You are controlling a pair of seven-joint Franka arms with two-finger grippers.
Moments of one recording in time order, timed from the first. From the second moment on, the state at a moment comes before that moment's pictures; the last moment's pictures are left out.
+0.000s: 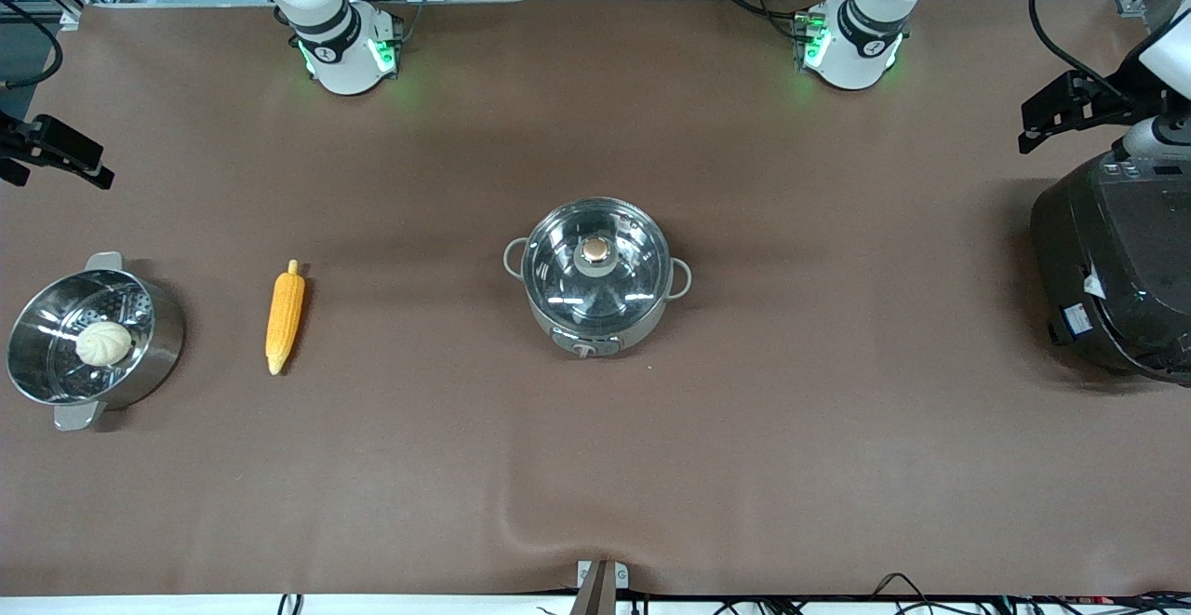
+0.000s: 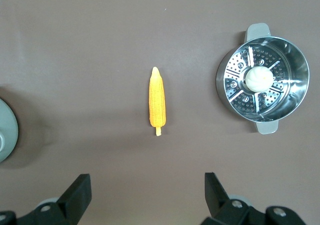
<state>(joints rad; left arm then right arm) -0.01 -0.04 -0.08 -1.49 0.01 1.44 0.03 -0.05 -0.04 -0.03 -1.57 0.00 1.53 -0.03</state>
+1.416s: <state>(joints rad) -0.10 0.13 -0.09 -1.49 0.05 1.44 0.00 -0.02 0.12 -0.03 -1.74 0.00 1.89 -0.03</state>
